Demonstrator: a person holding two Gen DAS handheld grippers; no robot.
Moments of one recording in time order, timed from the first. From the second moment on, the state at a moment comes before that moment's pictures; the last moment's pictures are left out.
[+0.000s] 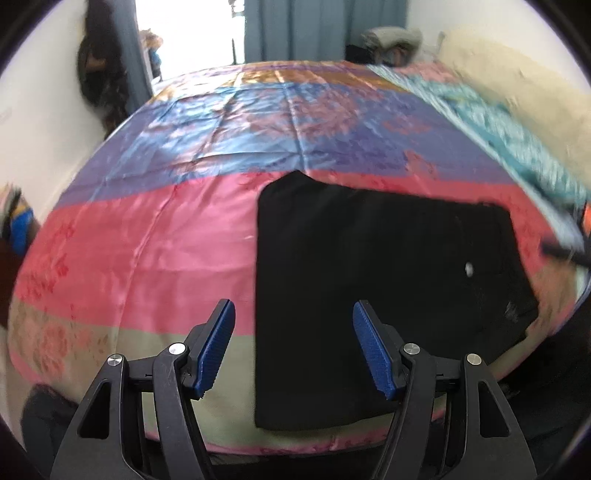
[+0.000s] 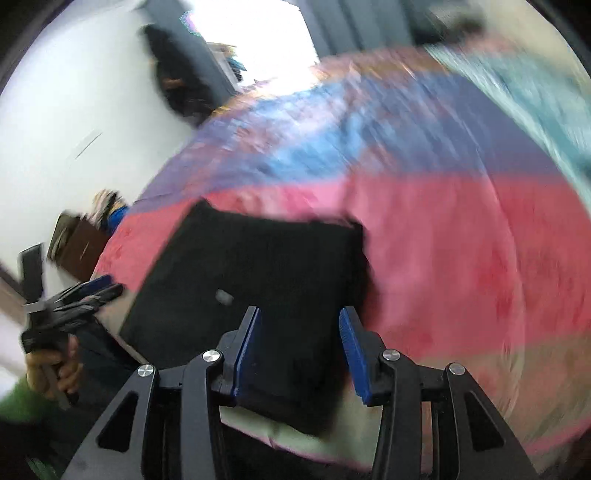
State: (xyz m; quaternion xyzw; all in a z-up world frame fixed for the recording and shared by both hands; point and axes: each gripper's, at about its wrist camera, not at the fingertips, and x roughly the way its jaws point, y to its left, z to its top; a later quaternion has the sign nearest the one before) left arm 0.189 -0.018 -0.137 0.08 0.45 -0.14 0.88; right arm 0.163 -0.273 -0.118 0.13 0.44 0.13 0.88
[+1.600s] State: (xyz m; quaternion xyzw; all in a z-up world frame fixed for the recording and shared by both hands) left arm 0.180 -0.033 -0.139 0.16 0.48 -0.09 0.86; right arm 0.089 -0.207 -0.127 0.06 0.44 0.10 0.89
